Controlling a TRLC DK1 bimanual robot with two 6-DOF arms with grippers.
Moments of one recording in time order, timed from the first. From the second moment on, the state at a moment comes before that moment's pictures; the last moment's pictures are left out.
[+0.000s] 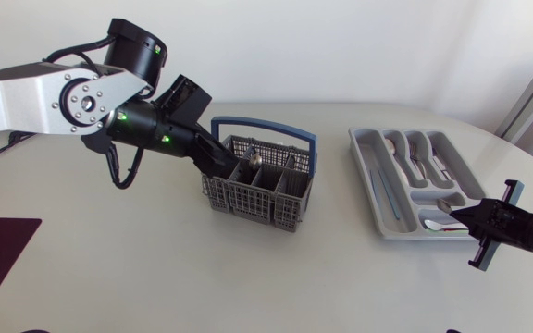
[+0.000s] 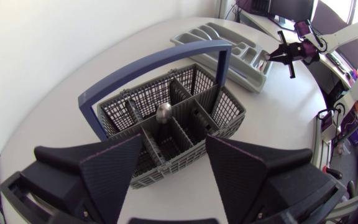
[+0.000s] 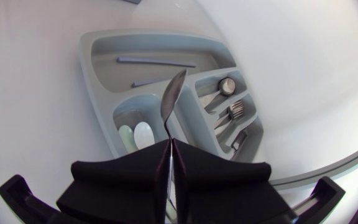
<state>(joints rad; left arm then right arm) -0.41 1.58 1.18 -0.40 0.32 0.35 -0.60 1.56 0.55 0.12 -0.61 -1.54</state>
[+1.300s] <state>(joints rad) -0.27 1.60 1.06 -0.30 0.26 0.49 -0.21 1.03 0.47 -0.25 -0.50 -1.27</state>
